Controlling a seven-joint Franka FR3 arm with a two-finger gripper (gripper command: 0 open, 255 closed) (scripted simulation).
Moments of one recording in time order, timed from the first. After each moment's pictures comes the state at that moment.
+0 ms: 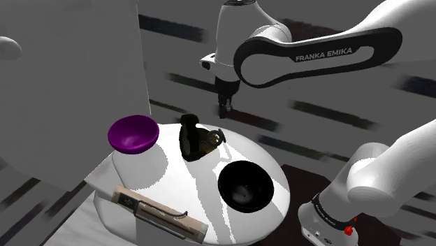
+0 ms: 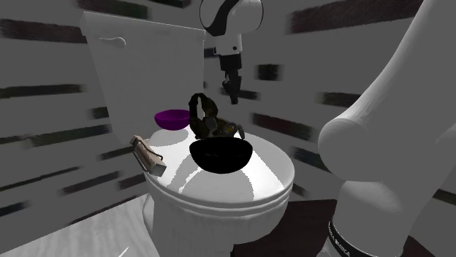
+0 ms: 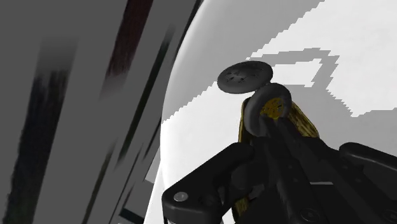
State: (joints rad) arm 0.22 -0.25 0.29 -2.19 -0.07 1.95 -0.57
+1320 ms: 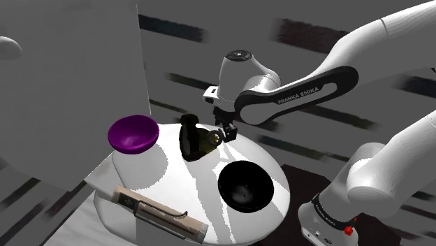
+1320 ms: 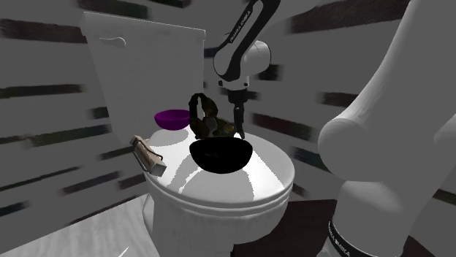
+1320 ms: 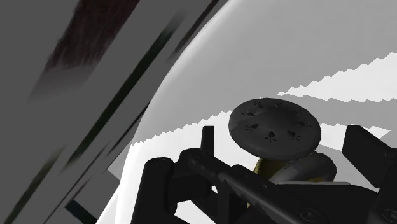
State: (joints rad) arm 0.22 -0.17 0.24 -2.43 -0.15 2.31 -0.81
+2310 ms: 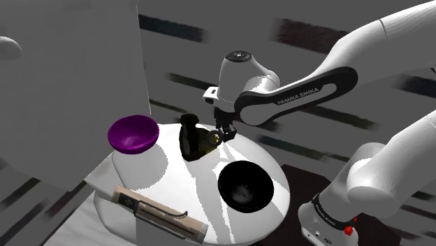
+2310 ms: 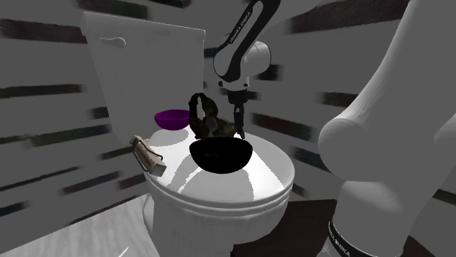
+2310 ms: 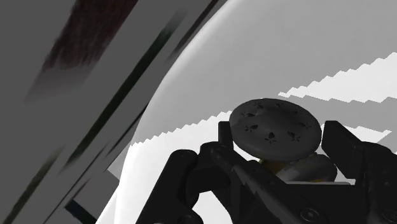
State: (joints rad) arm 0.22 -0.17 0.24 -2.43 -0.15 2.32 -0.81
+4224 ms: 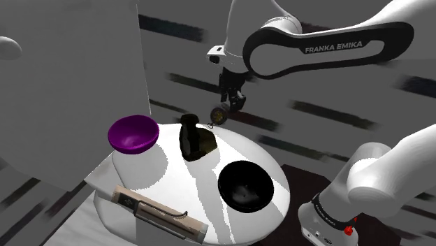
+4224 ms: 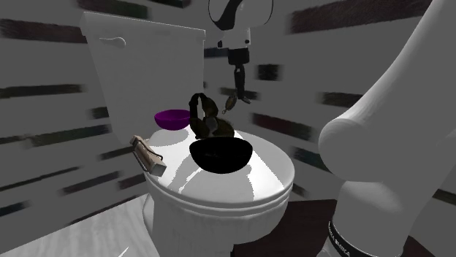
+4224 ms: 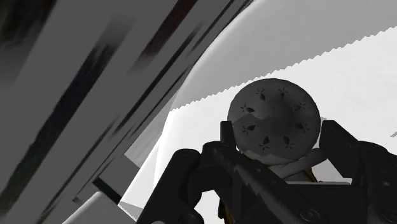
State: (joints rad) arm 0.23 -0.30 0.22 -2.20 -0.09 1.96 -0.89
